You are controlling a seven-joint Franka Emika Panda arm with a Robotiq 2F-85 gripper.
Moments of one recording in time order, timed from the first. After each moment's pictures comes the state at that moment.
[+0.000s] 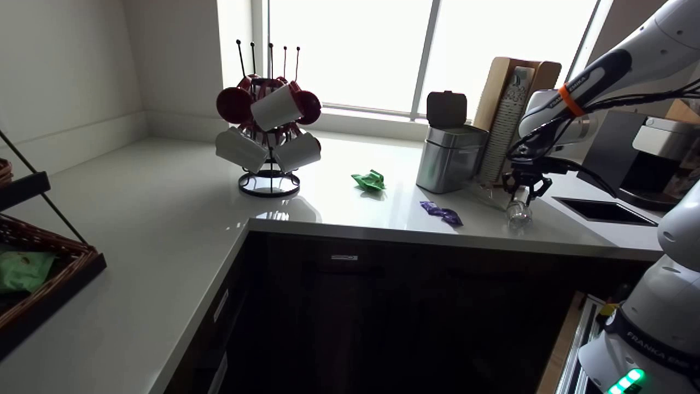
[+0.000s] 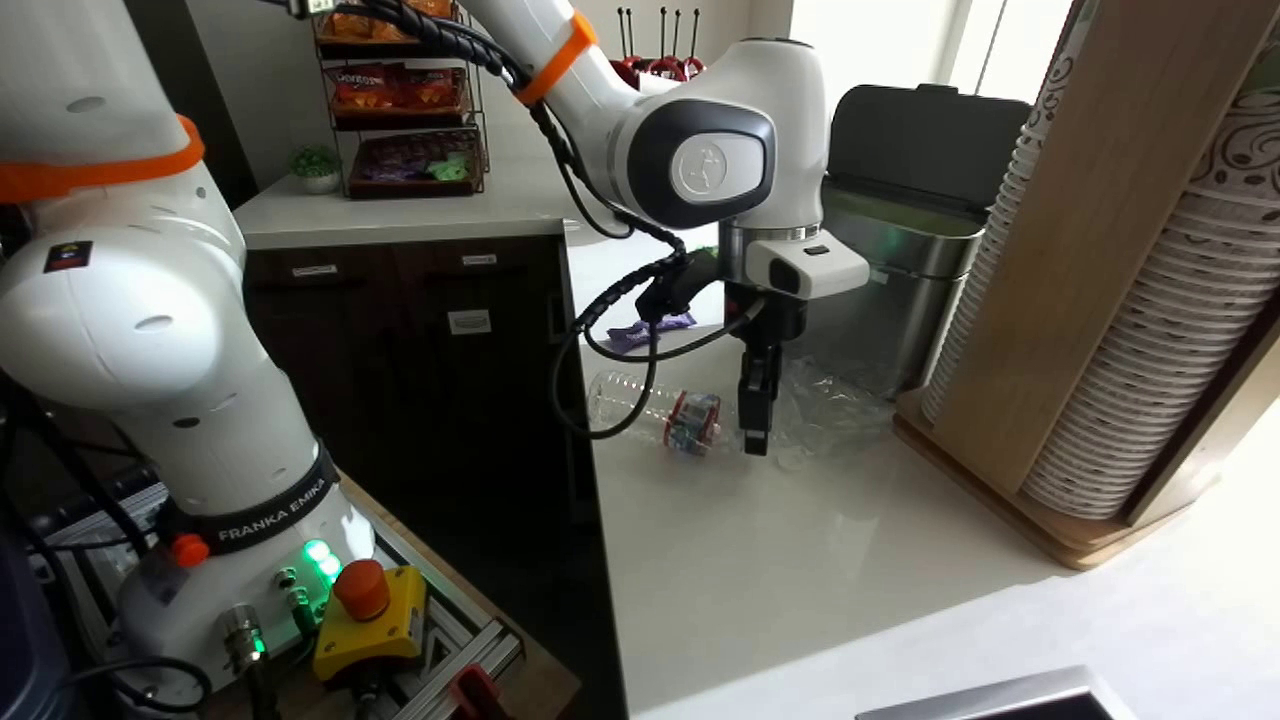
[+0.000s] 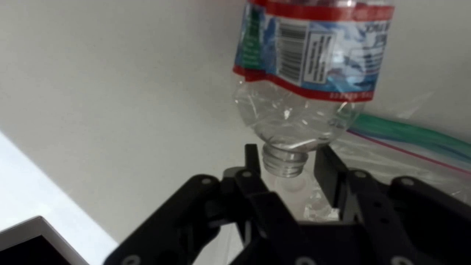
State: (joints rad) arm -0.40 -0.02 -0.36 -2.46 -0.27 2.48 0.66
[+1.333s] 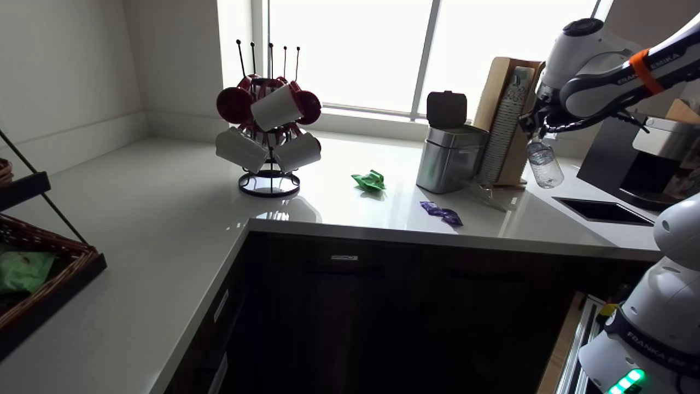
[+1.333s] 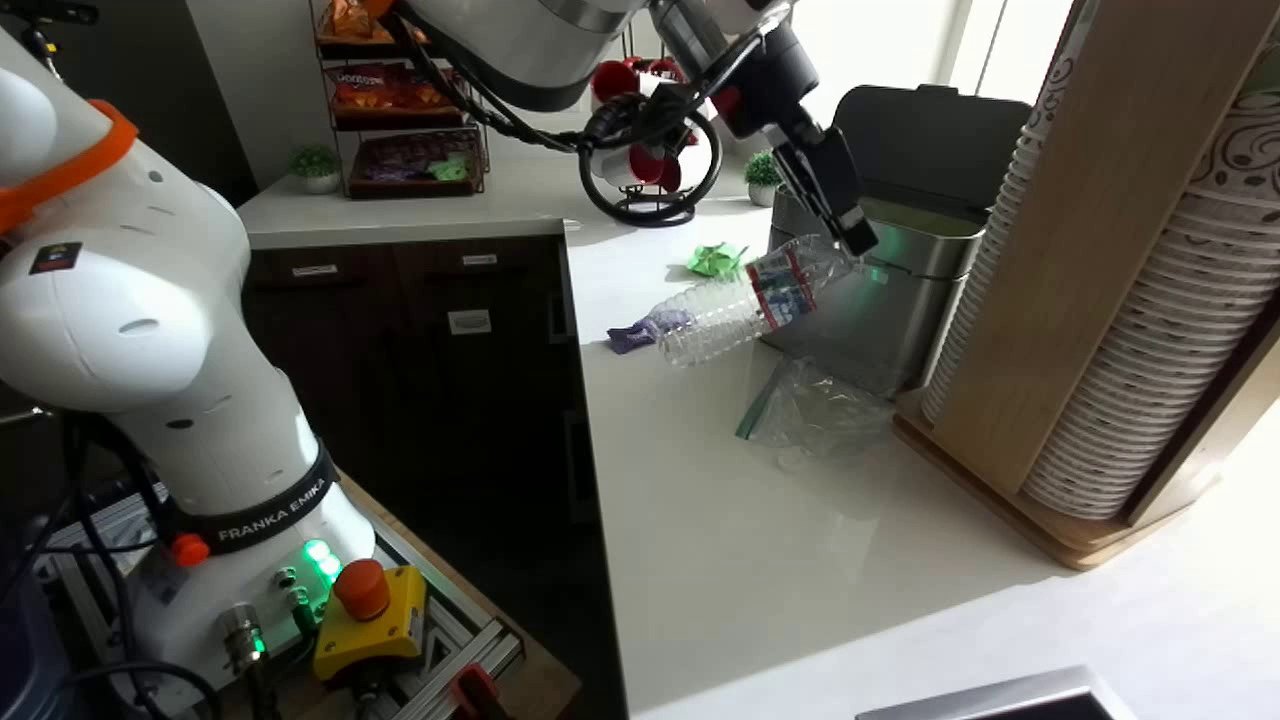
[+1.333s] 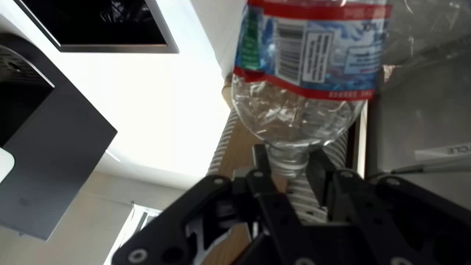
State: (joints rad) arm -0.45 -0.43 -0.24 -2.50 -0.93 2.51 0.82
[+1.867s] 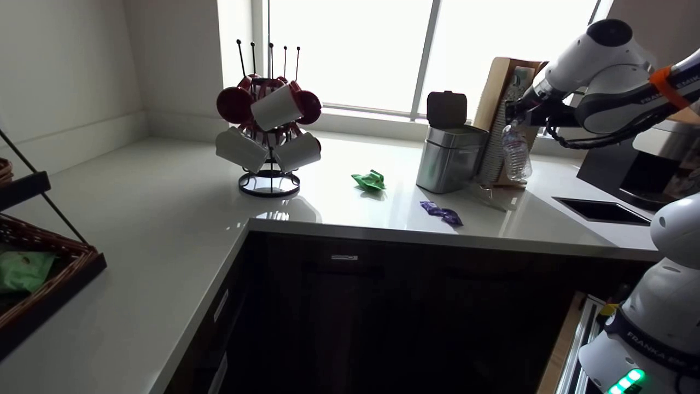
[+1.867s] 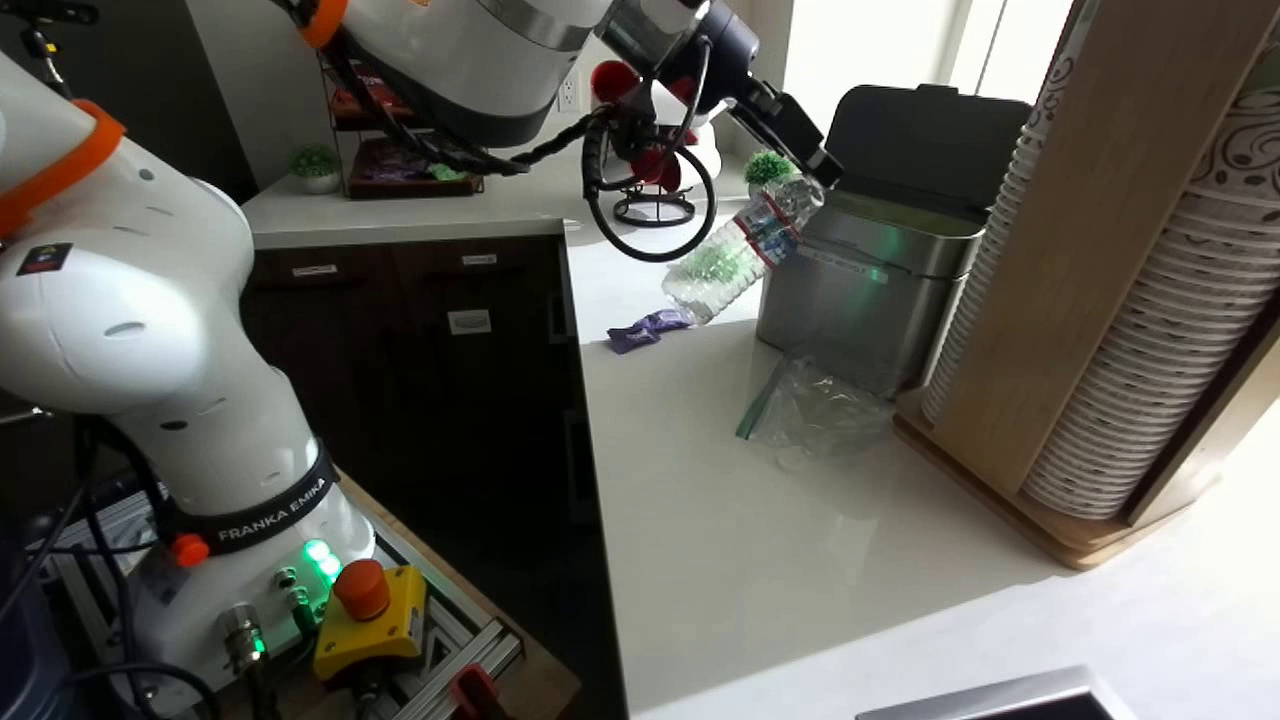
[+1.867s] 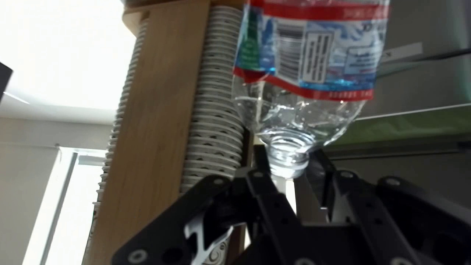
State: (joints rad) arm -0.50 -0.51 -0.19 -2.61 -1.17 2.90 1.08
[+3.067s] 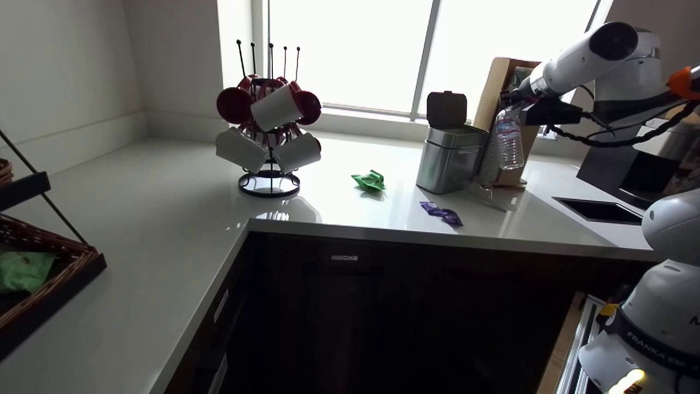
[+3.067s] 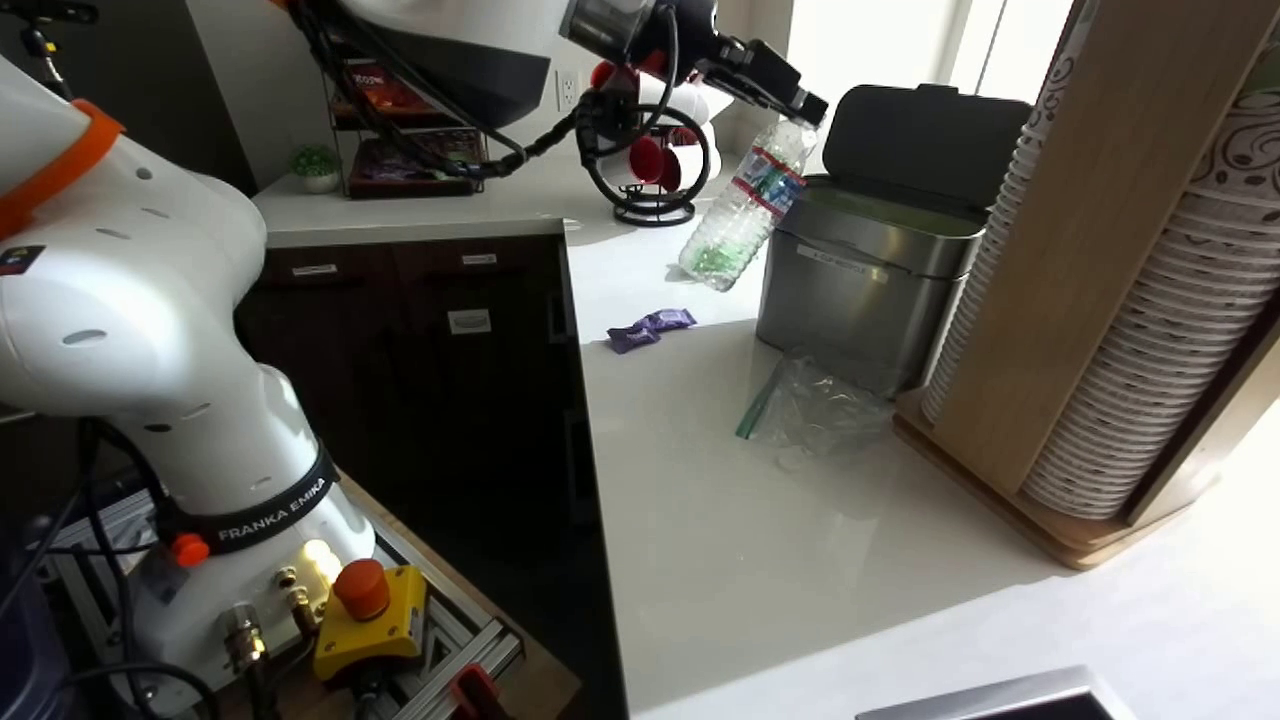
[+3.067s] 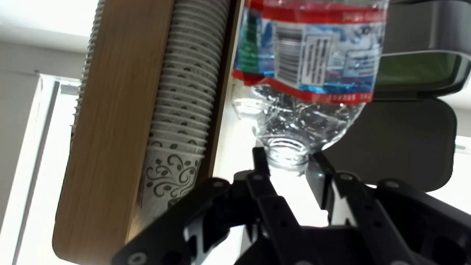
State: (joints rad) arm -0.64 -0.56 -0.02 -2.57 -1.66 2.97 1.55
